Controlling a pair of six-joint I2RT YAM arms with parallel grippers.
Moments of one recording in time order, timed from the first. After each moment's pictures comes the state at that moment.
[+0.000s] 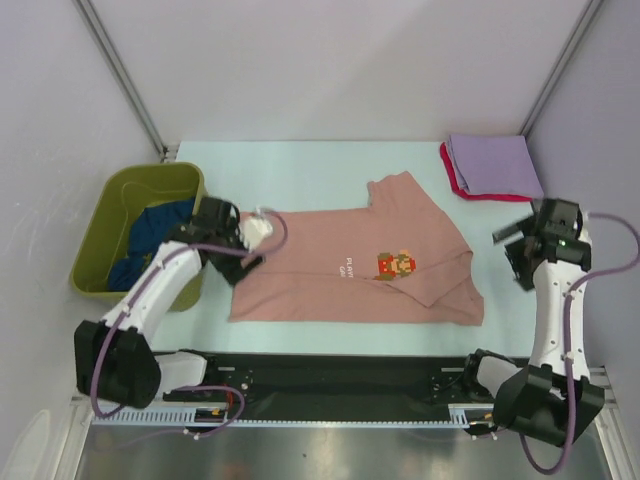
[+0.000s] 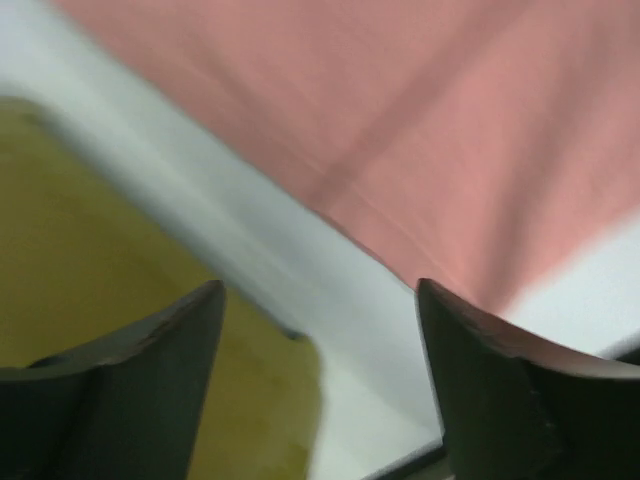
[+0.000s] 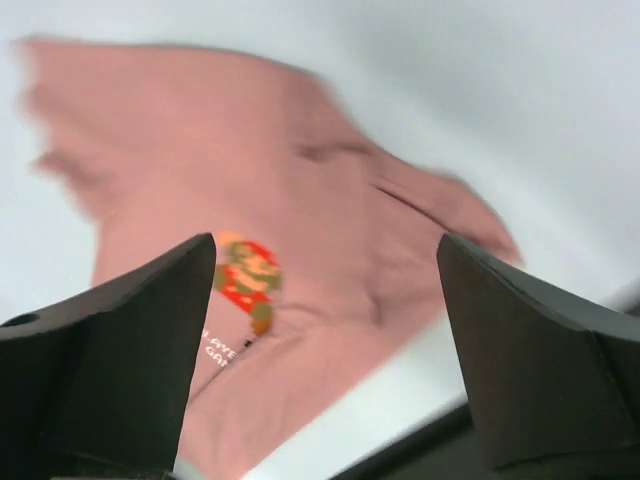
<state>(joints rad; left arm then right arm) -0.24 1.21 0.91 -0.85 0.12 0.72 -0.36 1.06 1.01 -0.97 0.10 0.83</state>
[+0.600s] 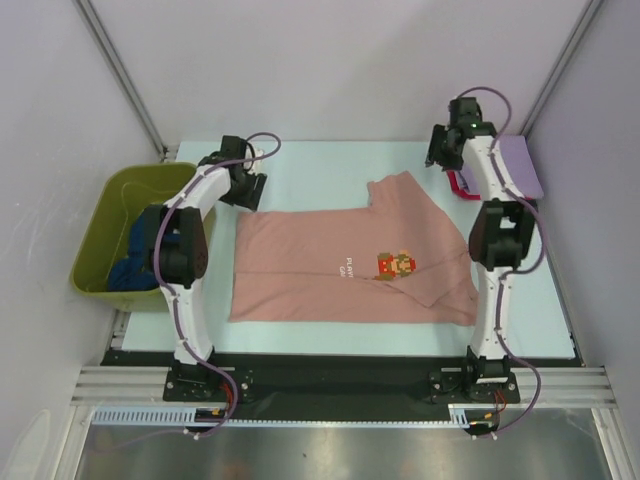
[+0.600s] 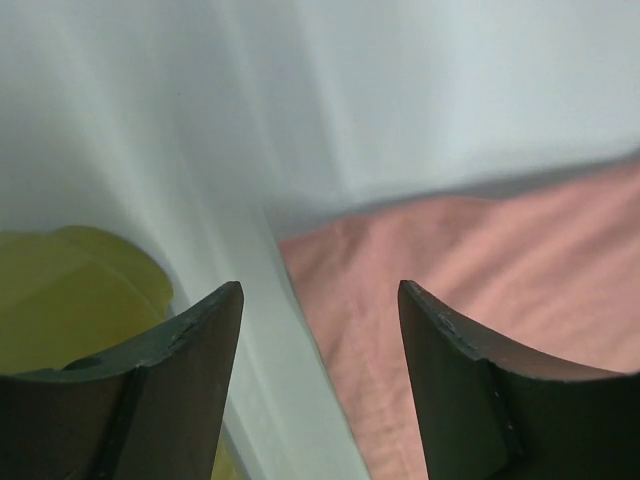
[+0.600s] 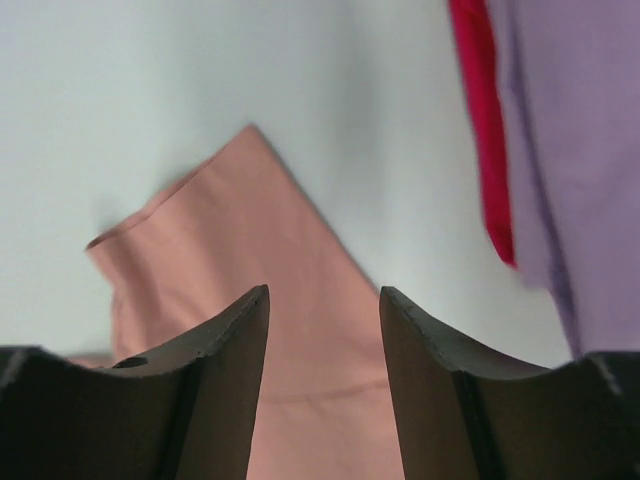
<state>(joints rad) -0.13 2.07 1.68 -0.67 -0.05 0.17 0.04 2.26 2.20 -0.82 -0.02 0.26</state>
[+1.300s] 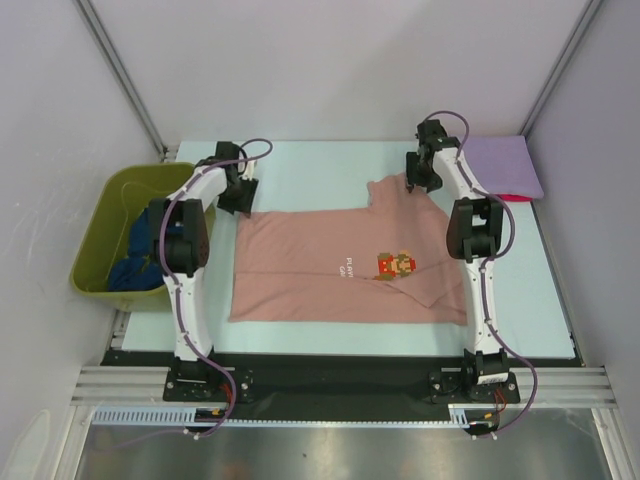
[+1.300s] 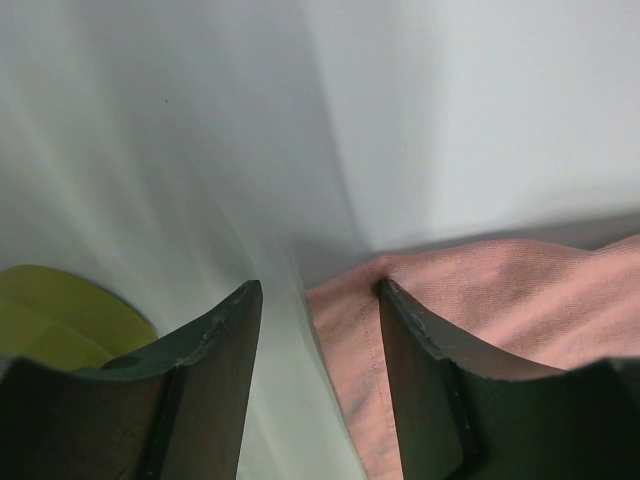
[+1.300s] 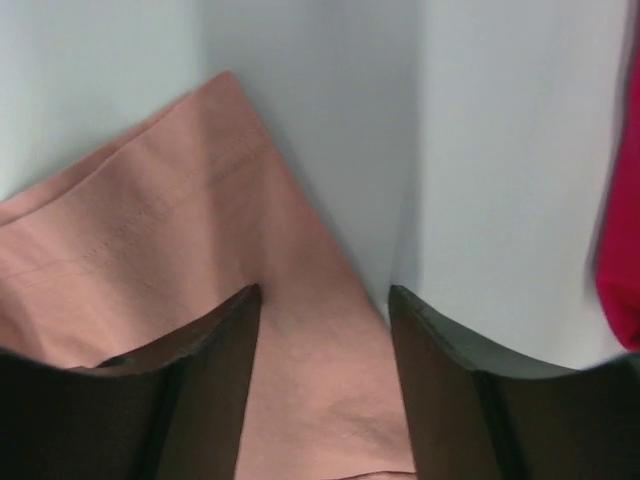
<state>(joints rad) -0.06 2.23 1.76 -0.69 0.01 0.17 0.12 2.60 2.42 -0.90 0.07 0.12</state>
